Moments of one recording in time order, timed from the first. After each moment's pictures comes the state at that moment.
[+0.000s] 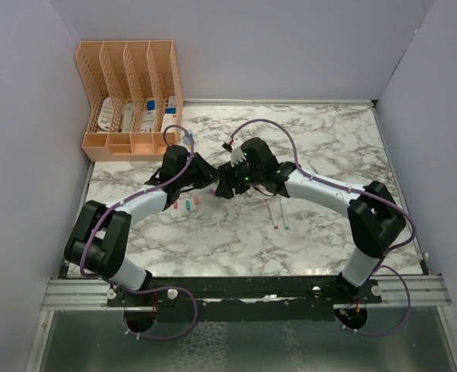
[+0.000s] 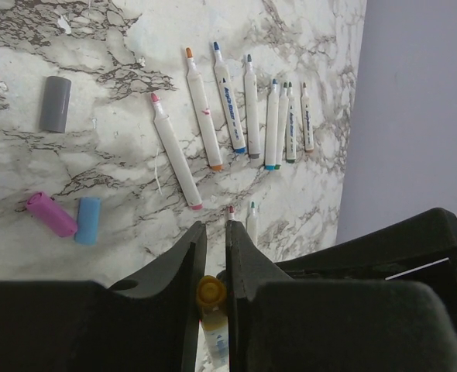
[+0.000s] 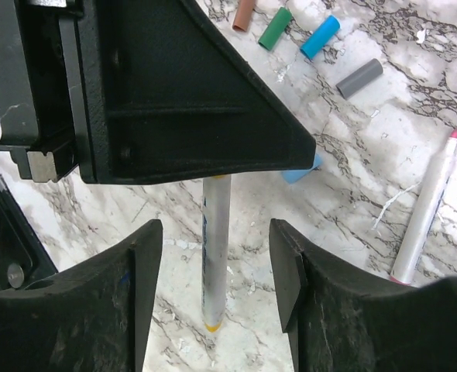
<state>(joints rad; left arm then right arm) -0.38 1.51 0.76 0.24 0.35 -1.01 0.77 1.73 1.21 -0.13 -0.31 0.24</state>
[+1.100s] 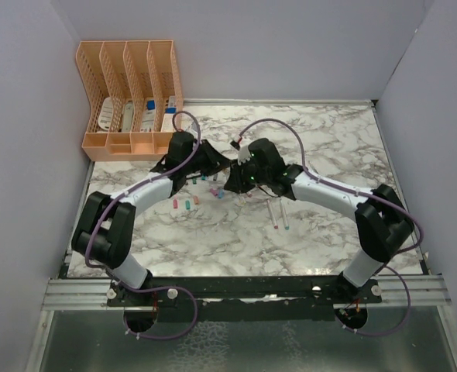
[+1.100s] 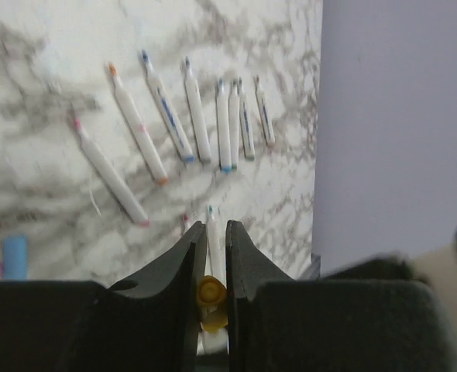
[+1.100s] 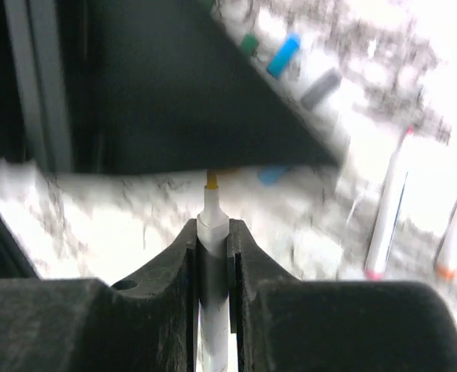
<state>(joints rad) -0.41 1.55 0.88 0.22 0.39 -1.02 0.75 1.70 1.18 -0.09 -0.26 0.28</state>
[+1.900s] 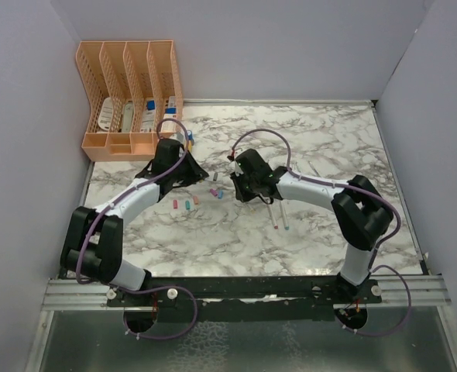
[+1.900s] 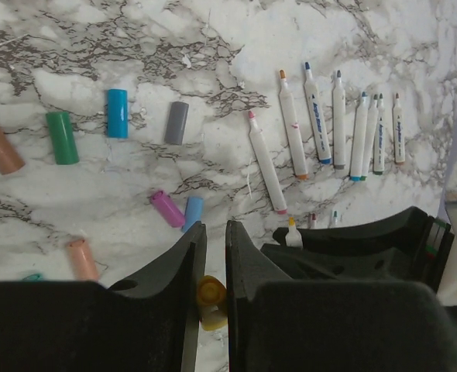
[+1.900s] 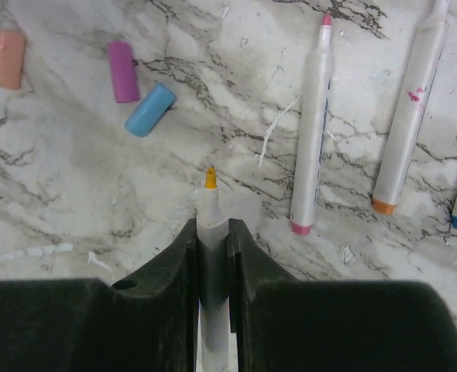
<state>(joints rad) -0.30 1.48 0.87 -0.06 0.27 -0.77 0.77 1.80 1.16 -0.24 0.00 0.20</state>
